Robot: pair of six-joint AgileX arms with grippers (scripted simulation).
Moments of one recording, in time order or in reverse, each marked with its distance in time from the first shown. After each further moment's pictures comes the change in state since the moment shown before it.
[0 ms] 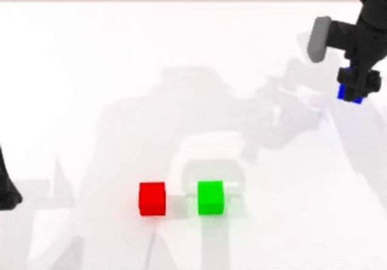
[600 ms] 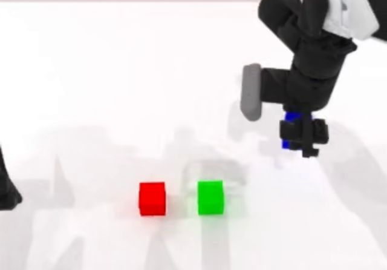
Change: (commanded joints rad) left arm 0.000 0.000 0.000 0.000 0.000 0.000; right arm 0.343 -0.273 -0.353 0.081 -0.005 0.109
